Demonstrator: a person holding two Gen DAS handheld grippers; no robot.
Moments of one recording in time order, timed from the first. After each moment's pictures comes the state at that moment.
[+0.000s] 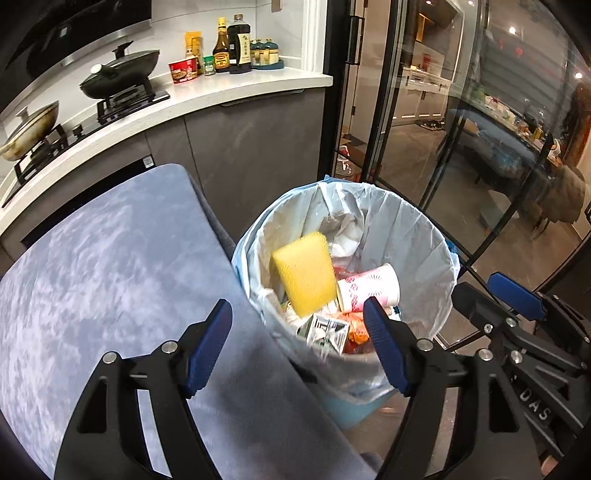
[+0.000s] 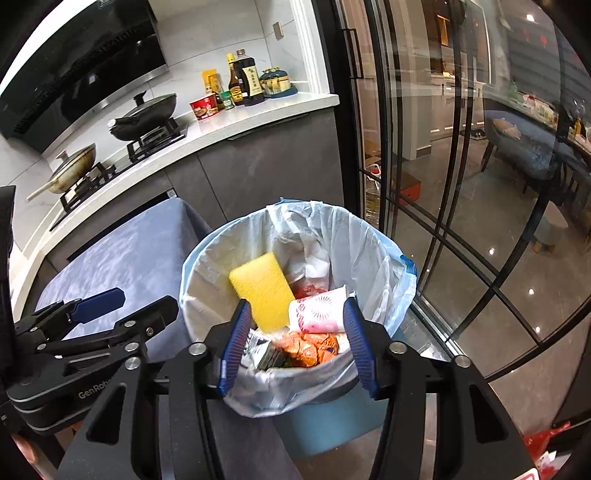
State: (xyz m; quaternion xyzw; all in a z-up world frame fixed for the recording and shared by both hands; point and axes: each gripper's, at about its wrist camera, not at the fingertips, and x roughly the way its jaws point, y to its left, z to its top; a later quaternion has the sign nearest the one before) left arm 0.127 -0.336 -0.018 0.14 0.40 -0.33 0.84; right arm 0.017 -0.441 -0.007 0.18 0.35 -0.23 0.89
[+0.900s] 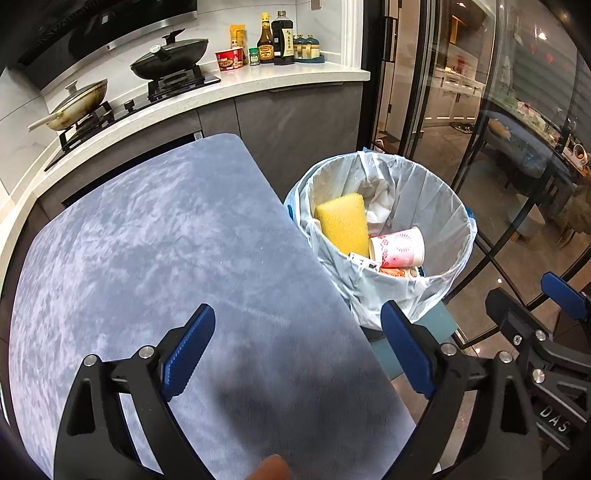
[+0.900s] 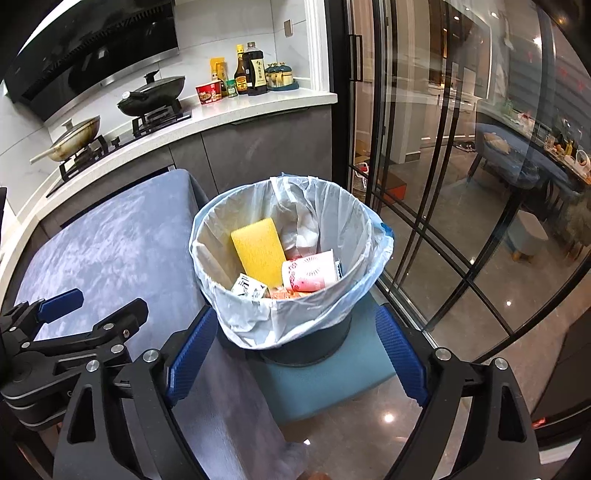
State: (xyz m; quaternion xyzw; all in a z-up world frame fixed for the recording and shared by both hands) left arm 0.075 -0.274 -0.021 0.14 0.41 -0.25 0.86; right arm -0.032 -0.393 -0.003 0.13 0.38 -0.25 0.88
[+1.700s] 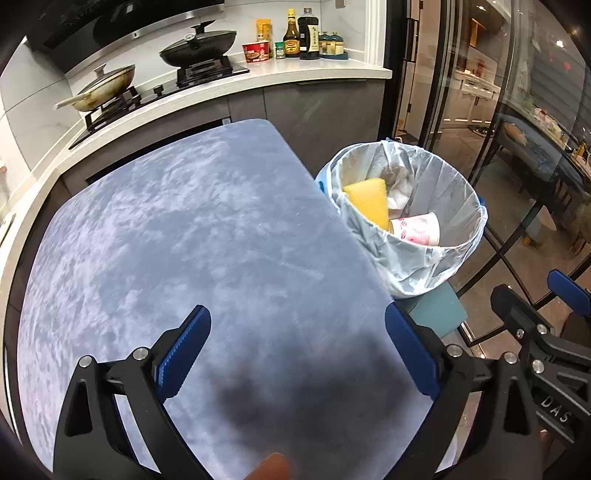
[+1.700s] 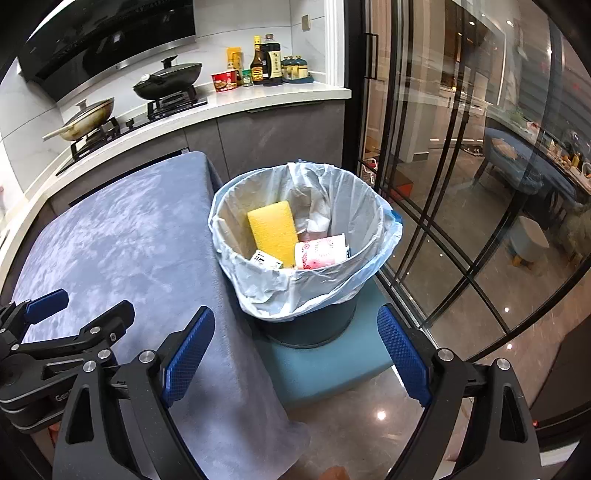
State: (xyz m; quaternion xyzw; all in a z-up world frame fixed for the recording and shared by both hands) left arm 0.049 -0.230 -0.017 0.13 0.43 -0.21 0.87; right arm -0.044 -0.362 0.000 0.11 0.39 -0.23 0.88
